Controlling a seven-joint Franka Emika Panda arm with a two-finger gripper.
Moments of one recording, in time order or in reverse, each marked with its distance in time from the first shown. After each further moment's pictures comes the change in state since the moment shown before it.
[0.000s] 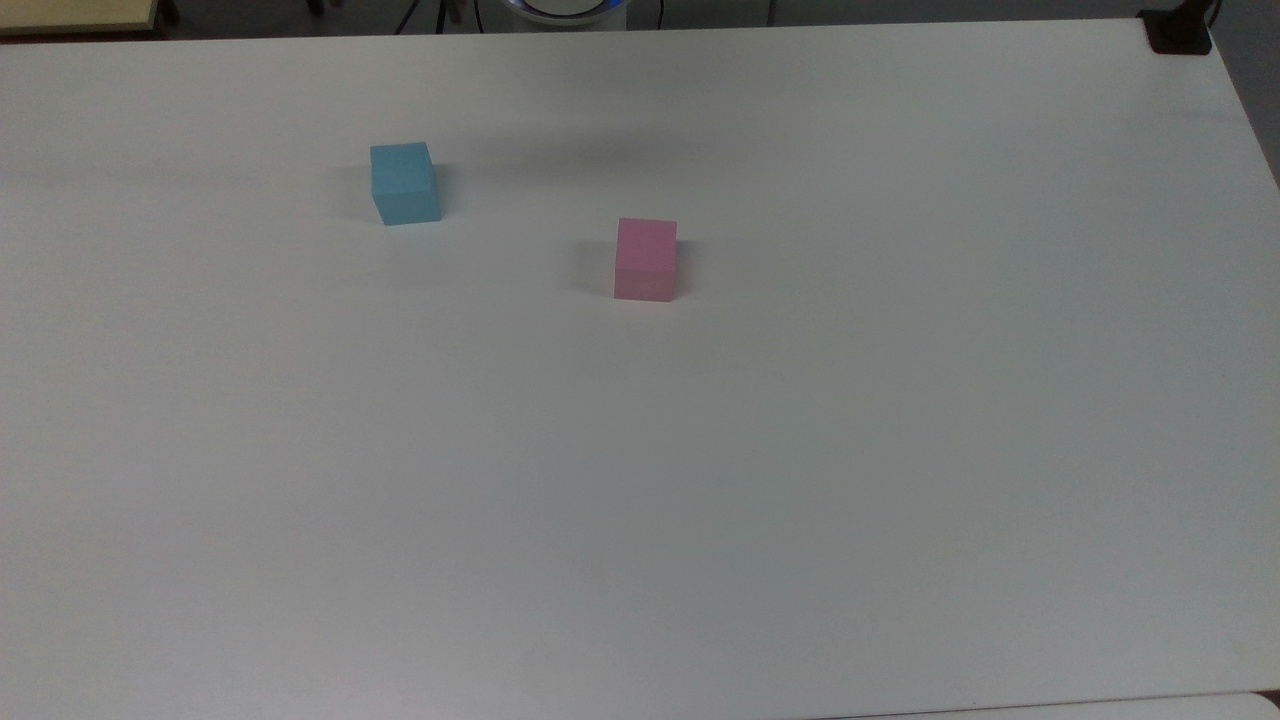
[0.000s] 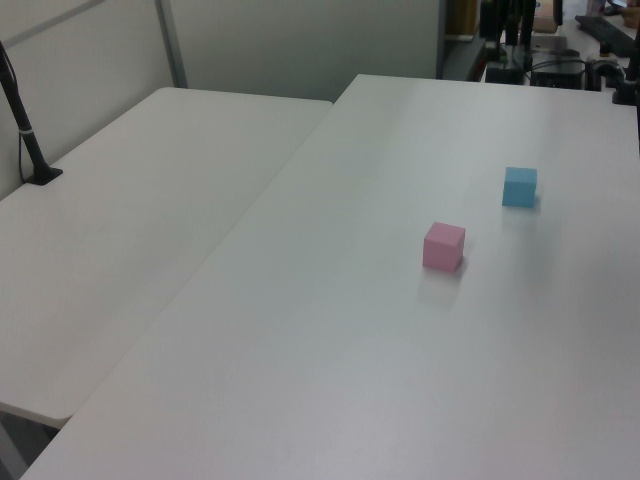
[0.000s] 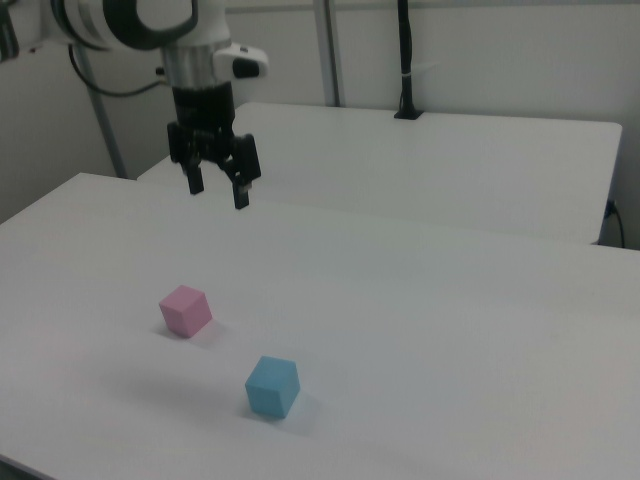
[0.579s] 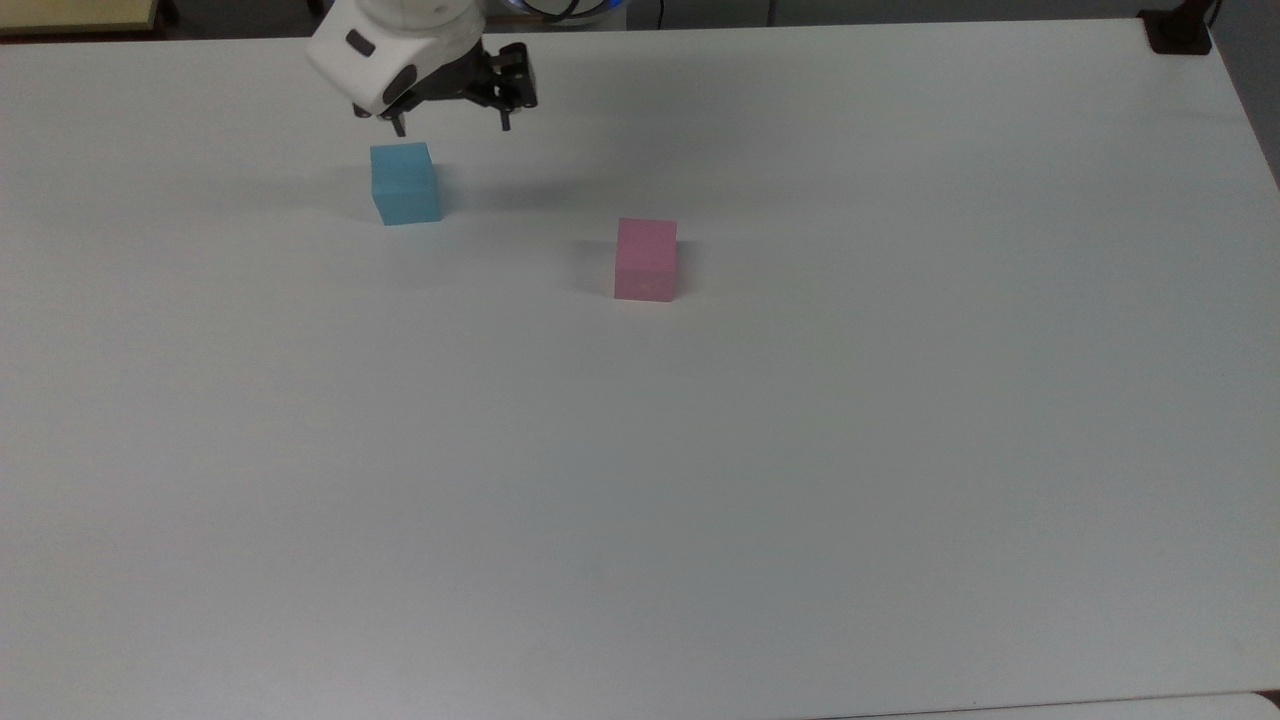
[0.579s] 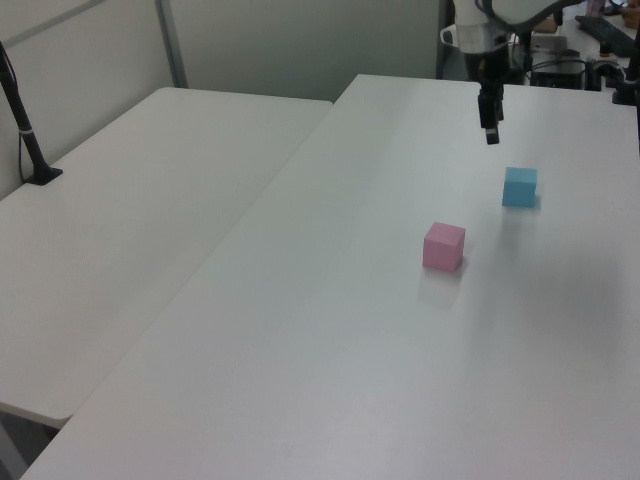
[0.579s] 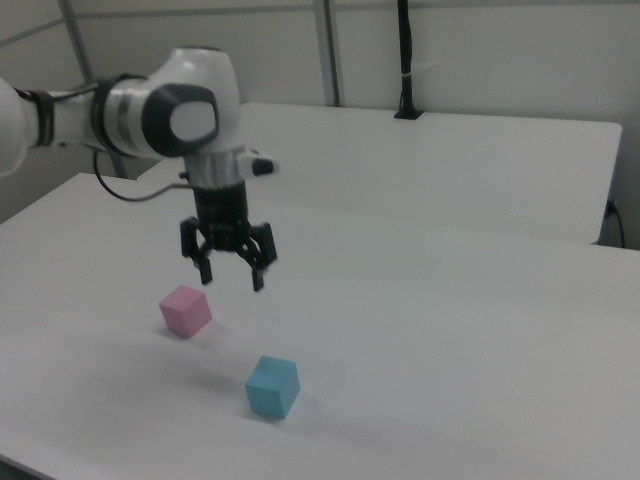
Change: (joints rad) arm 0.080 0.030 -0.039 -0.317 -0.074 0.245 -0.210
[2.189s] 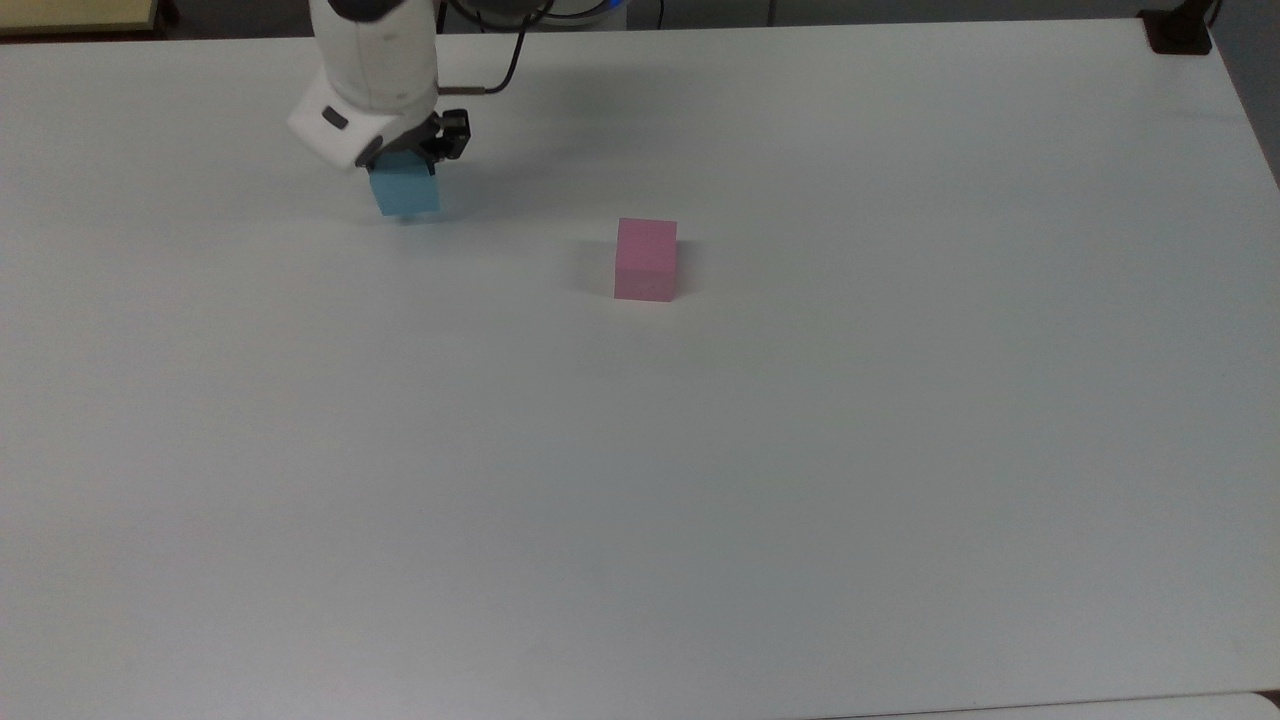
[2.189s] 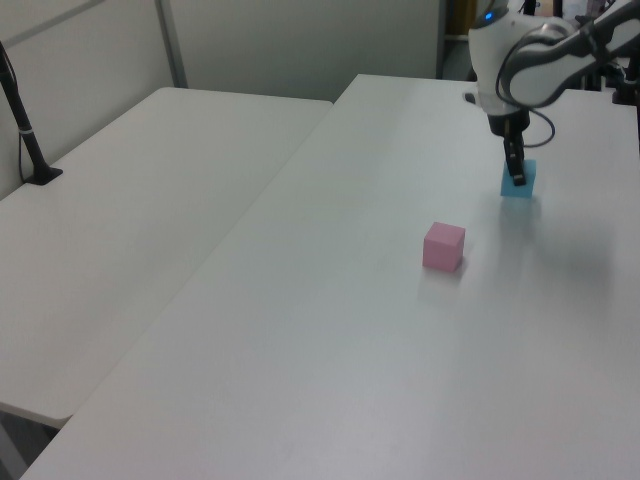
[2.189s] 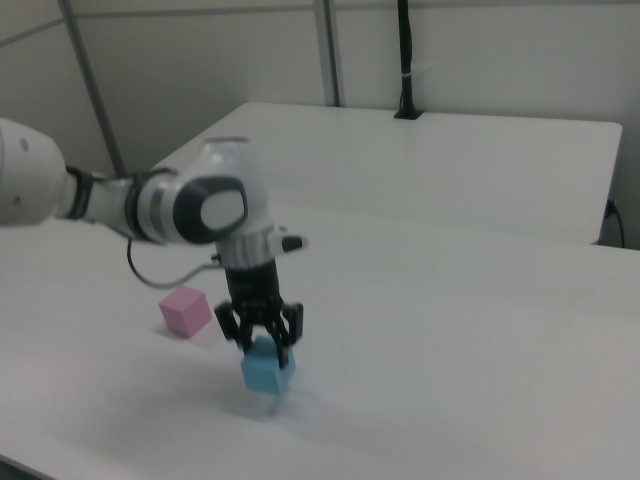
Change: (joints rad) arm 0.015 0.024 -0.110 -0.248 -0.111 0.270 -0.059
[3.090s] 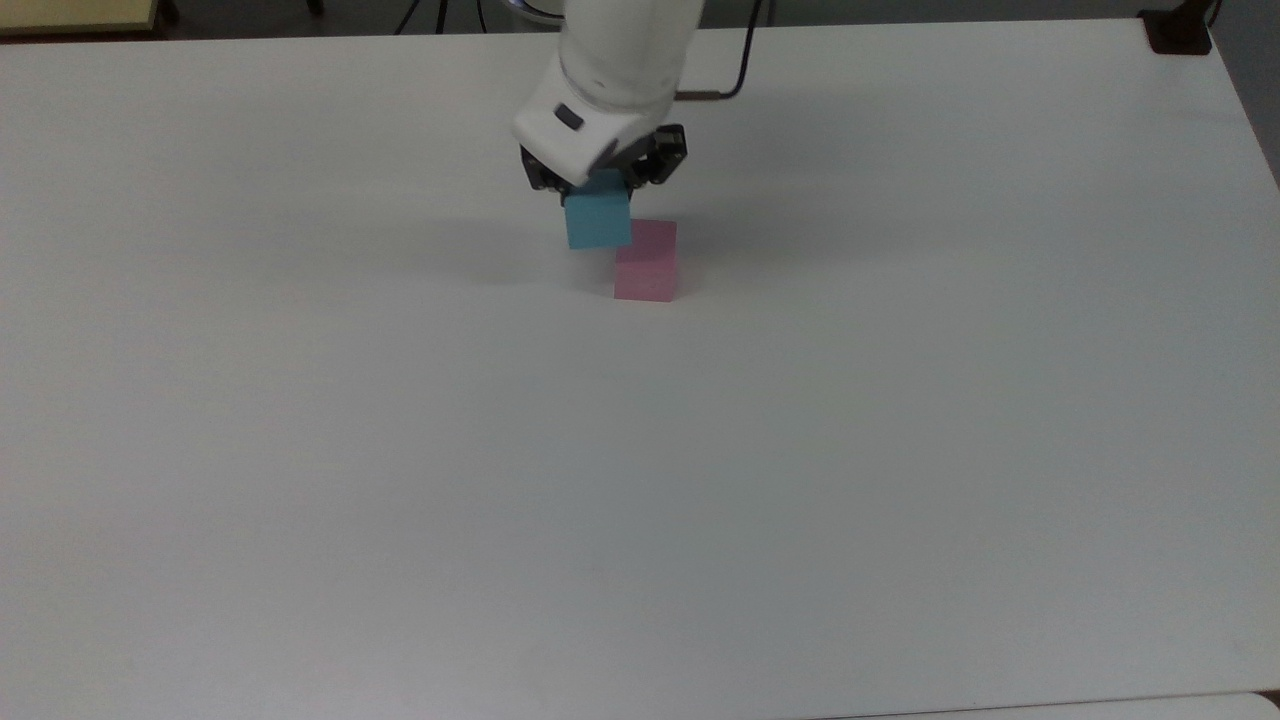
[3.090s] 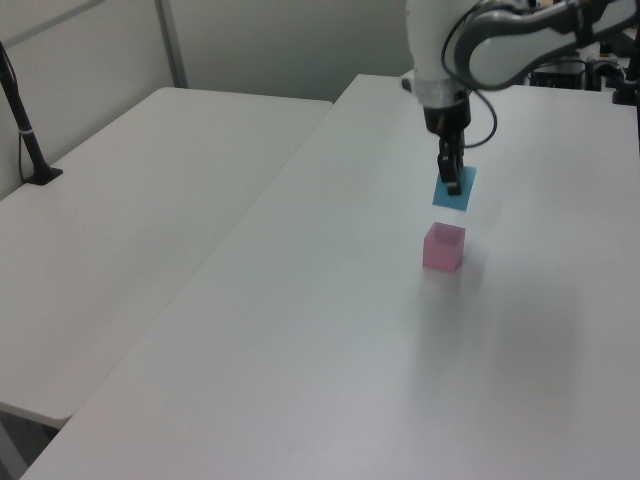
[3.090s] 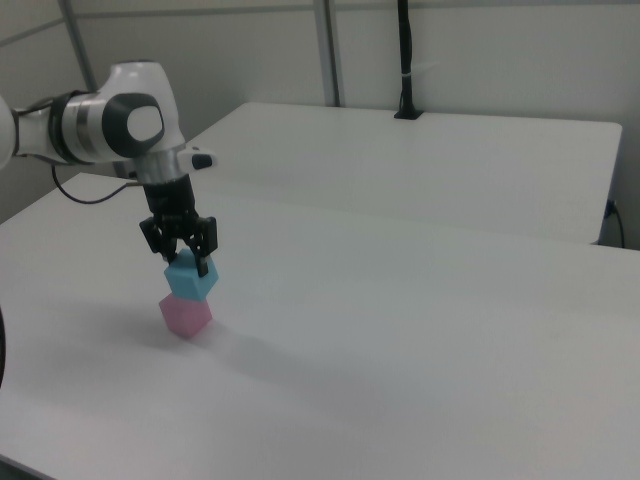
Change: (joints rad) arm 0.245 0.119 0.092 0.325 0.126 -0.179 0.296
